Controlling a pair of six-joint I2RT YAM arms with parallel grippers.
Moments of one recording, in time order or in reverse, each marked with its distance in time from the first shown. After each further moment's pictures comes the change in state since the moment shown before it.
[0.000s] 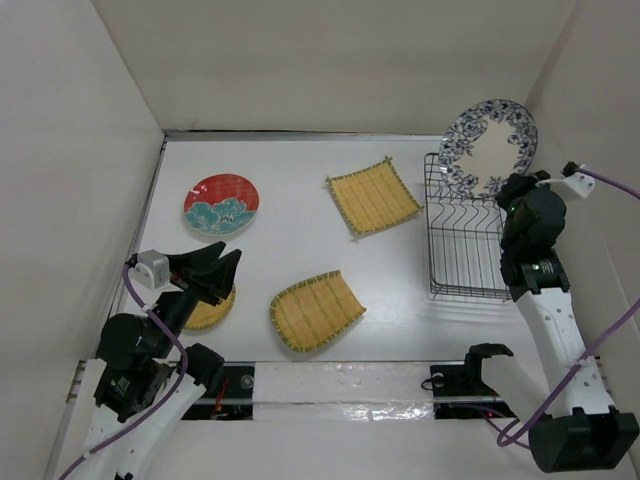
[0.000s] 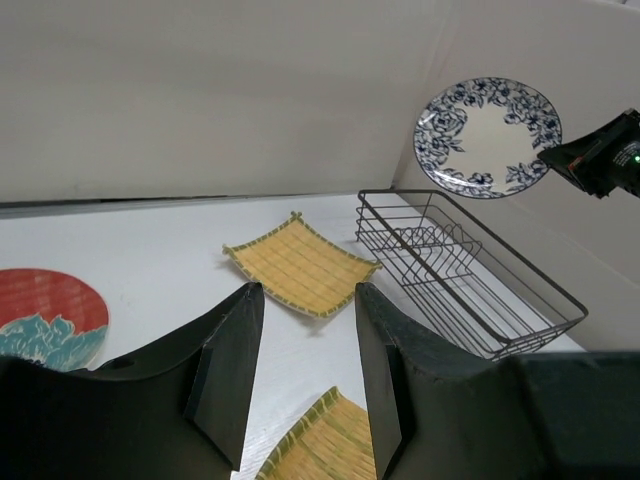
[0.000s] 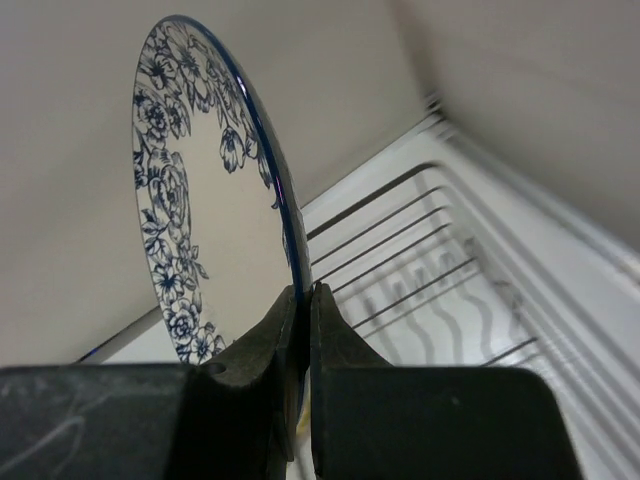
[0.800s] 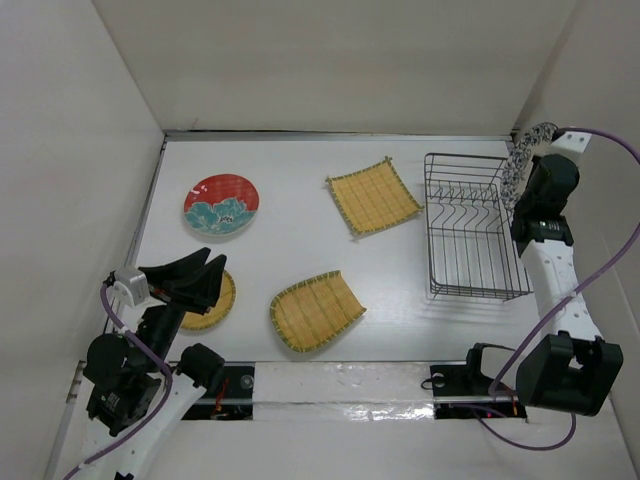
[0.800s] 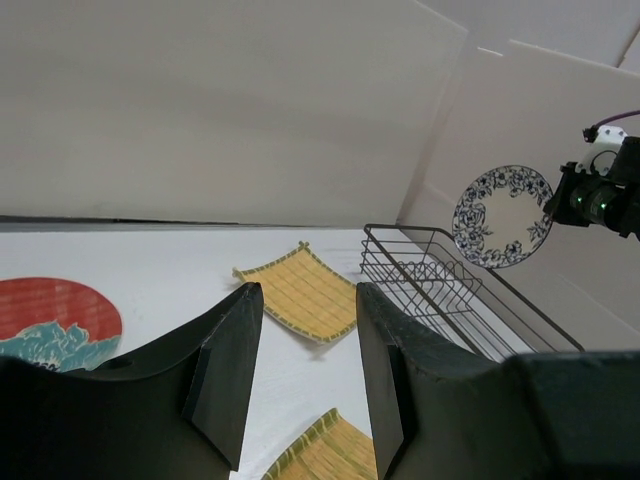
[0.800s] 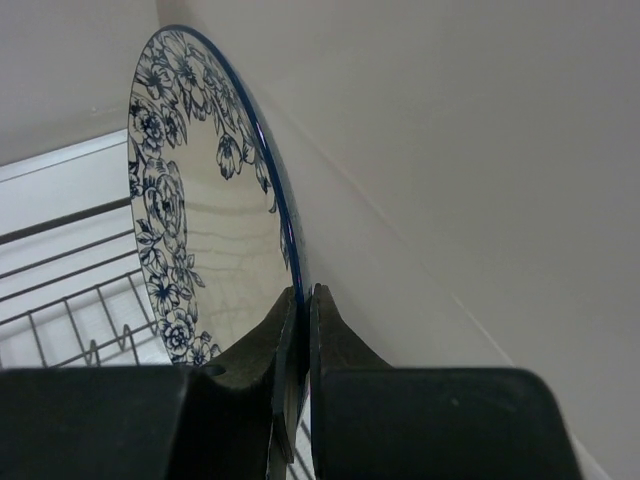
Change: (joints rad) left arm -0.037 -0.121 0.000 -0.027 -0.100 -0.013; right arm -0.248 0.291 0.142 0.033 0.116 -0.650
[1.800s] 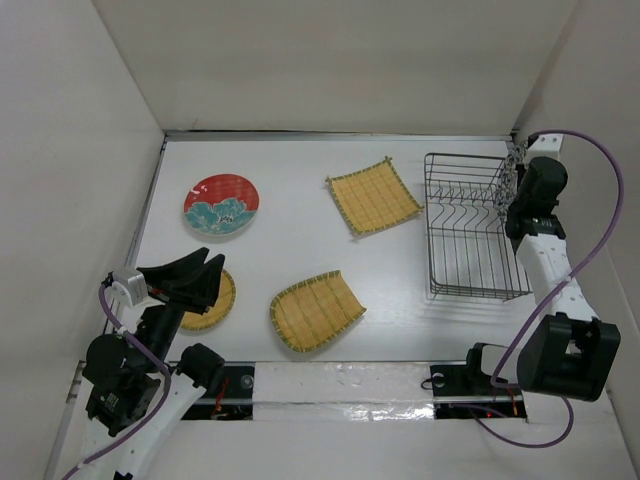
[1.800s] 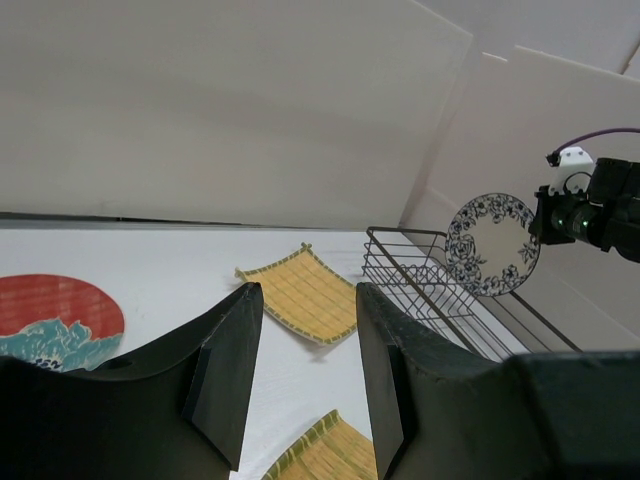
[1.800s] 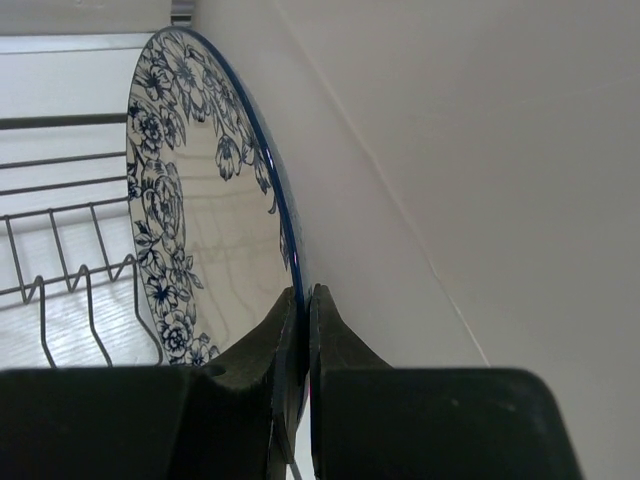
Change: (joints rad) left arm -0.011 -0.006 0.000 -0.005 -0.027 -0.002; right arm -0.006 0.079 -0.027 0.012 -0.072 -0.189
